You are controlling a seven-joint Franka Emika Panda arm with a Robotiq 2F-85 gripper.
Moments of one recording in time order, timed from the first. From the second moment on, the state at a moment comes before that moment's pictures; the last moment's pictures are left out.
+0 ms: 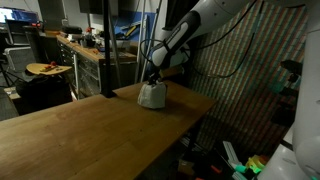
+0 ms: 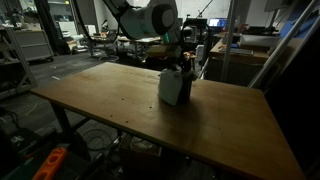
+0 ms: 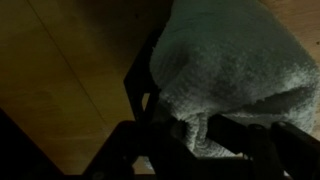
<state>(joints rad) -0.12 0.34 -0.17 -2.05 -0.20 2.71 0.08</state>
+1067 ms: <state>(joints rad) -0.13 0.35 -0.06 -2.06 -0.06 2.65 -0.12</state>
